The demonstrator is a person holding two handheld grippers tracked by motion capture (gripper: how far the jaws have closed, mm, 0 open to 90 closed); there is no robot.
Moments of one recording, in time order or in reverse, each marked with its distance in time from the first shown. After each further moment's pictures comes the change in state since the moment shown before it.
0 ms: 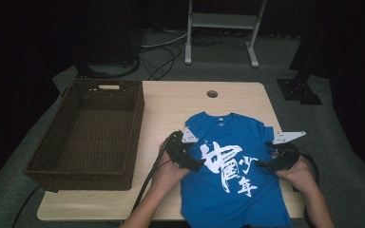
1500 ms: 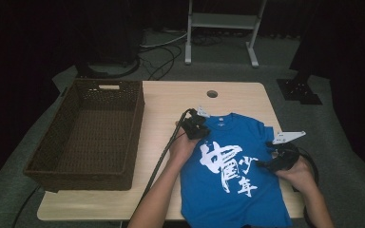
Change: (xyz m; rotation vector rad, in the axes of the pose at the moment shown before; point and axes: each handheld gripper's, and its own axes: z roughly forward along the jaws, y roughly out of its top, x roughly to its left) left arm 0.052 0.046 0.079 0.056 -0.007 -0.026; right arm 0.000 0.000 0.000 0.000 -0.002 0.003
